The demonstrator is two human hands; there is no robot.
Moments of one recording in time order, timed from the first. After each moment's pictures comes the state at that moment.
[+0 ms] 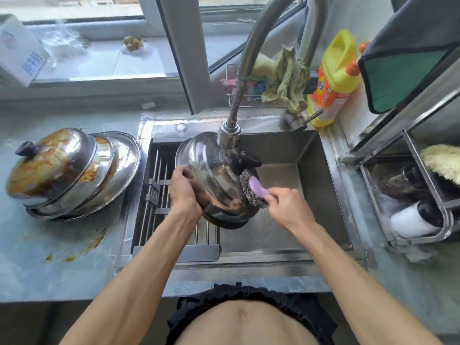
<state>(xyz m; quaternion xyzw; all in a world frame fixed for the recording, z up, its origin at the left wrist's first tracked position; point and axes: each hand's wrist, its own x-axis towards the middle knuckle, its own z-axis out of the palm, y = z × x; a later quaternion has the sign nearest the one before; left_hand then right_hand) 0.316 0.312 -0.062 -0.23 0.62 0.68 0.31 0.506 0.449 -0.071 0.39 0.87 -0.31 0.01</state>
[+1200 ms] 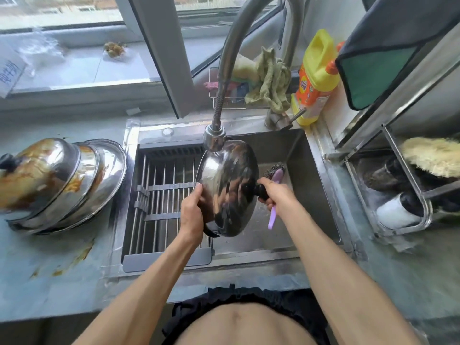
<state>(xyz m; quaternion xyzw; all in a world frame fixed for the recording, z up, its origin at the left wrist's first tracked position) 0.362 0.301 -0.090 0.04 0.67 0.64 0.37 0.473 0.483 -0.107 0.66 0.43 -0.62 -0.02</state>
